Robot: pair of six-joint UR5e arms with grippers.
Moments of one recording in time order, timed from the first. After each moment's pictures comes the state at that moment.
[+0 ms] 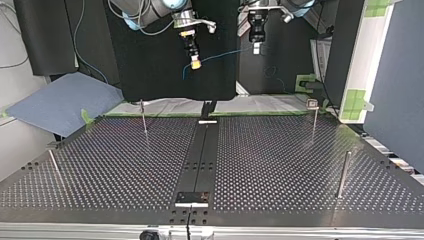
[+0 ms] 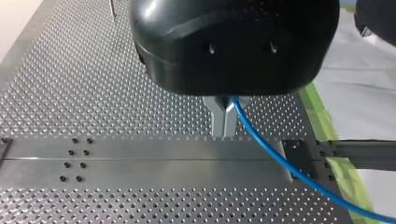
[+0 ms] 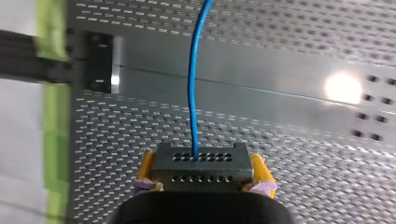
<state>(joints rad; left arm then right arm) -0.64 -2.04 -2.50 -1.80 -2.21 -1.56 2.41 -0.92 2.00 -0.95 1.80 1.47</state>
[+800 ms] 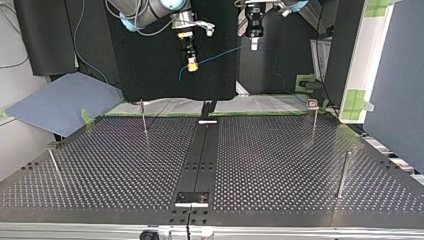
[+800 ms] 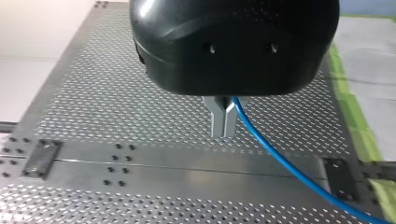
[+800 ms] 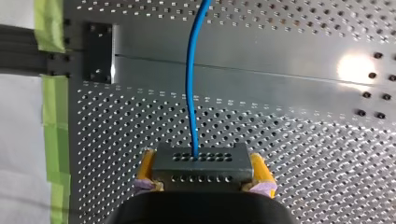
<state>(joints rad) -0.72 -1.96 -2.50 -1.80 -2.30 -1.64 2.41 -0.97 1.99 -0.88 1.84 1.54</state>
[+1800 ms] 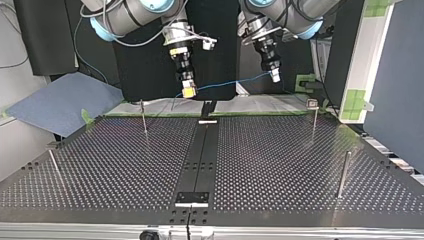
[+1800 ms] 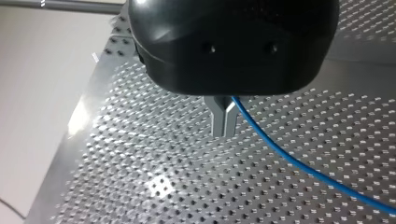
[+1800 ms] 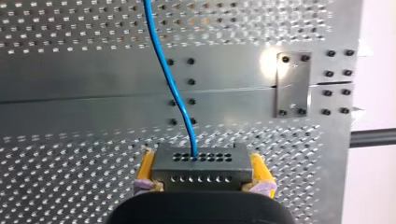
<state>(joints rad) -0.55 -1.76 -2.29 -2.08 -2.45 -1.76 2.39 -1.24 1.81 -0.69 1.78 1.59</state>
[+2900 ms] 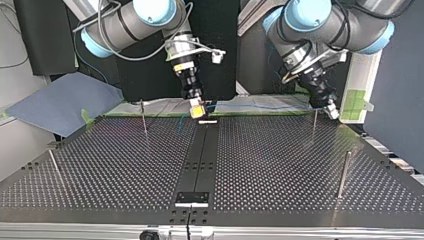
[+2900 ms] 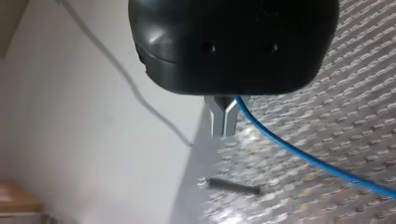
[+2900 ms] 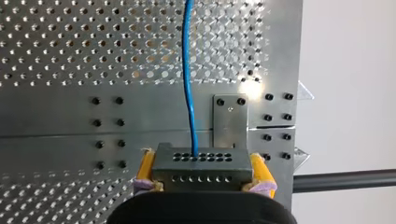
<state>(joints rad) -0.27 -1.47 -2.08 -2.36 -2.39 -1.82 2.40 -1.24 1.59 -0.49 1.73 1.54</state>
